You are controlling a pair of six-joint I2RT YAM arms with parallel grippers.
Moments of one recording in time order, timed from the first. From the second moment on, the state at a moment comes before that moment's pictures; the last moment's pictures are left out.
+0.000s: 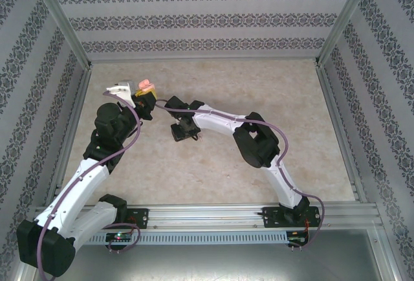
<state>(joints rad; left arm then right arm) -0.27 0.90 0.71 0.14 0.08 -0.38 0.86 2.30 1.83 -0.78 -0.03 0.44</state>
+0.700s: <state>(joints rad) -0.27 0.90 0.71 0.15 0.08 -0.39 0.88 2.31 1.84 -0.79 0.04 0.41</state>
